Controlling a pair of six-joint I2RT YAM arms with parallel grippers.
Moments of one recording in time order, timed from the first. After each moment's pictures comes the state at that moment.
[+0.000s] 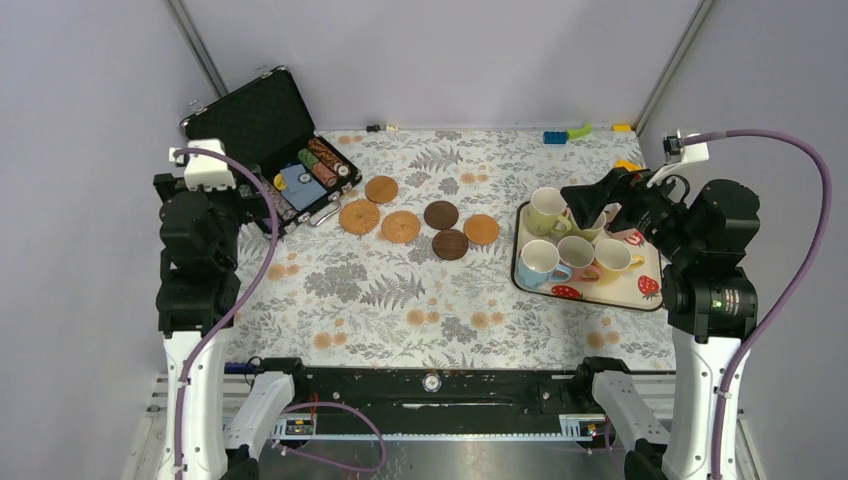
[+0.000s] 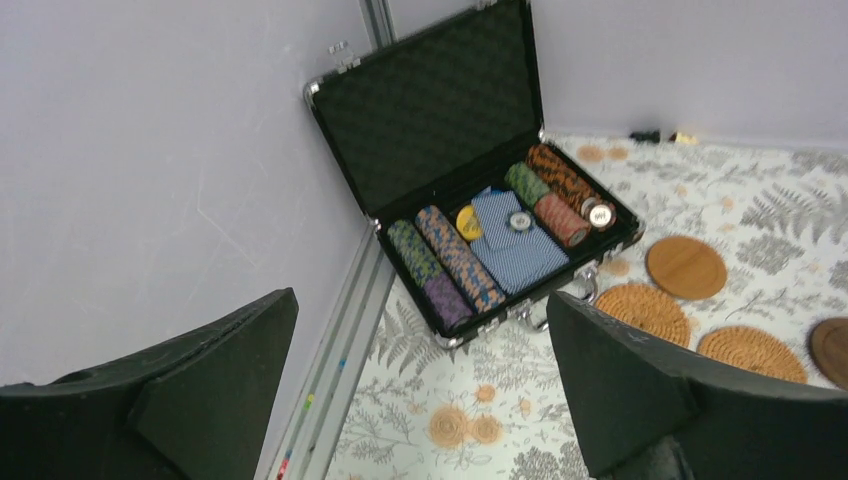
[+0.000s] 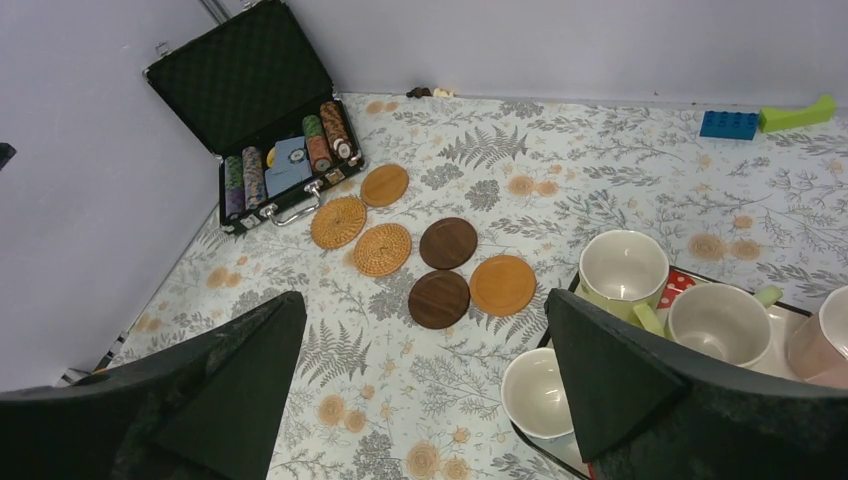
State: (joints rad) left arm 0.01 0.78 1.21 -0.52 -0.24 0.12; right arm -0.07 0.83 1.39 -0.71 -0.52 0.25
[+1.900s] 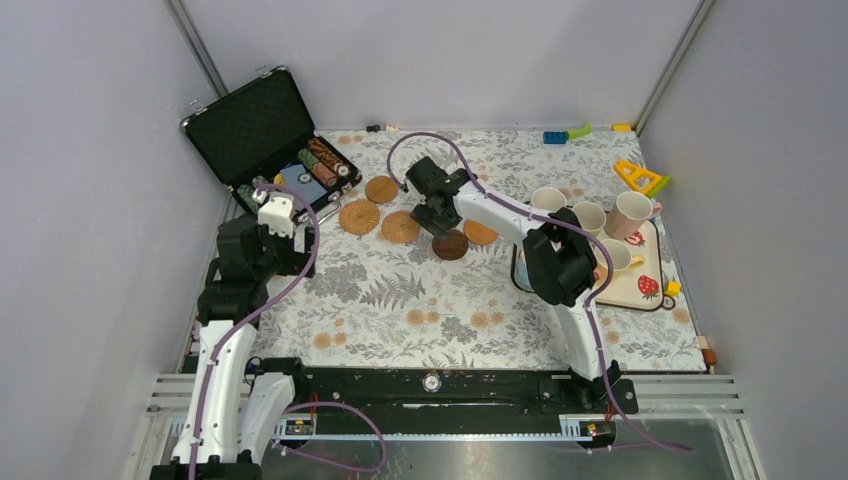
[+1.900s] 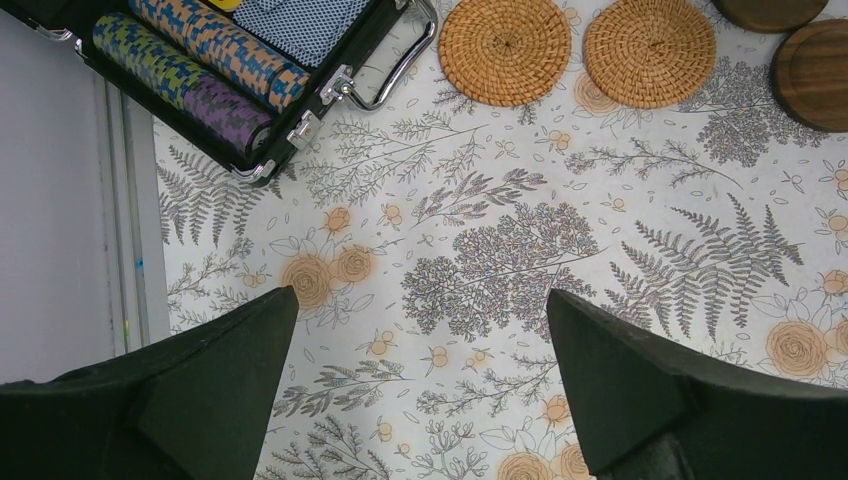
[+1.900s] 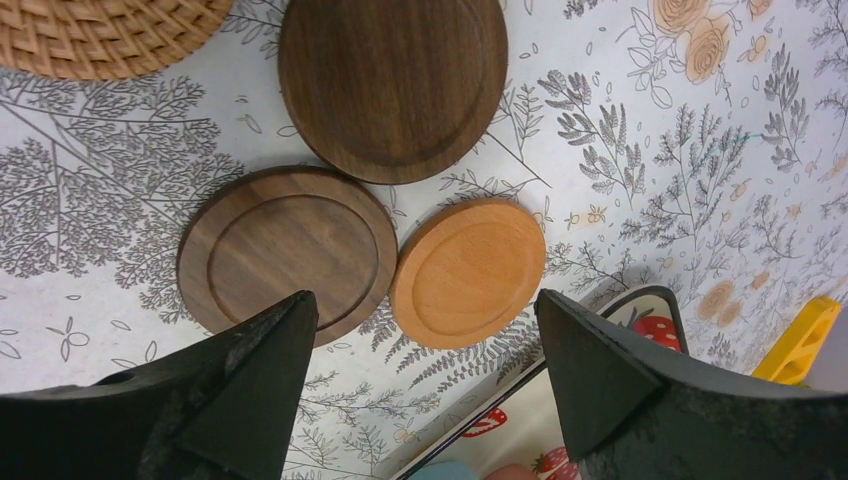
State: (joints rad) left arm 0.03 0.73 0.78 -0.61 0.15 0.19; right arm 0.72 2.18 1.82 -0.81 0.35 -0.25
